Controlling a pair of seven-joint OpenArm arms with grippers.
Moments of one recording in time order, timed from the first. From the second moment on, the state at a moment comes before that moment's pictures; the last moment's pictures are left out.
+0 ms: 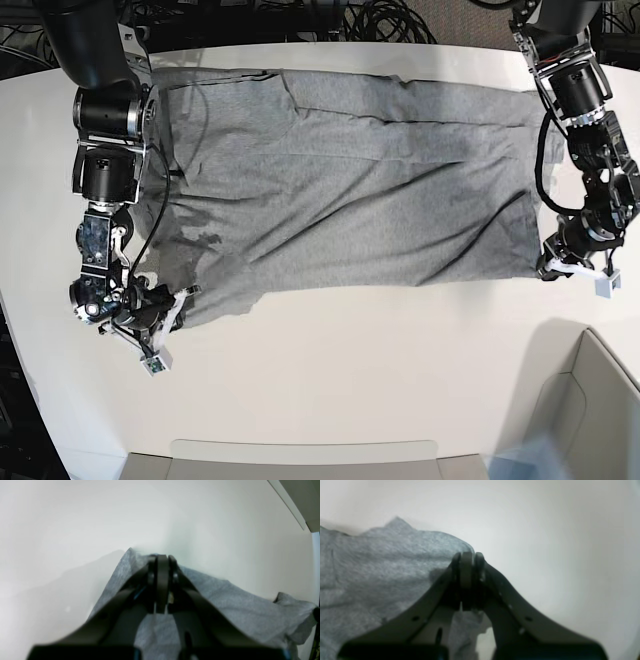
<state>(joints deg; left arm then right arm) -12.3 -22.6 -26.4 74.4 -43.1 -4.3 56.9 34.0 11.8 5.9 57.7 -1.1 34.9 -47.9</state>
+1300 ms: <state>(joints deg) 2.9 -29.2 -26.7 88.6 -43.5 -4.7 67.7 4.6 11.8 6.8 111.2 0.2 43.9 -72.2</state>
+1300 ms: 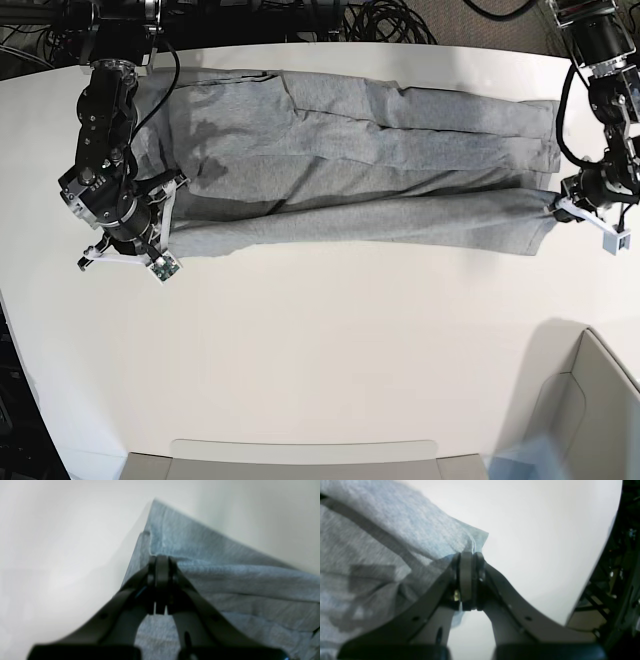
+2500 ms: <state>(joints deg) 20.8 -27.1 -26.6 98.9 -43.1 -4.7 64.7 -15.0 11.7 13.2 119.2 0.0 44.0 -76.3</state>
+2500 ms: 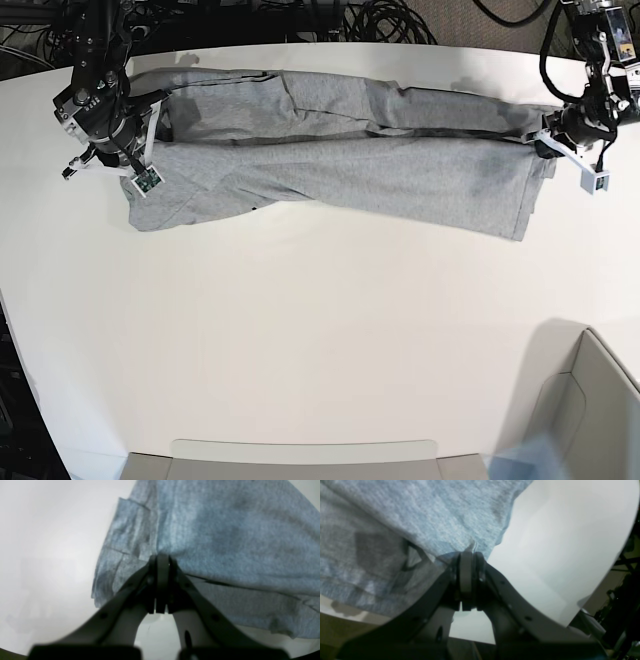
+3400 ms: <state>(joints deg) 10.9 -31.3 -21.4 88.1 -46.3 -4.3 64.1 -14.8 13.9 6.1 117.0 -0.4 44.0 -76.3</state>
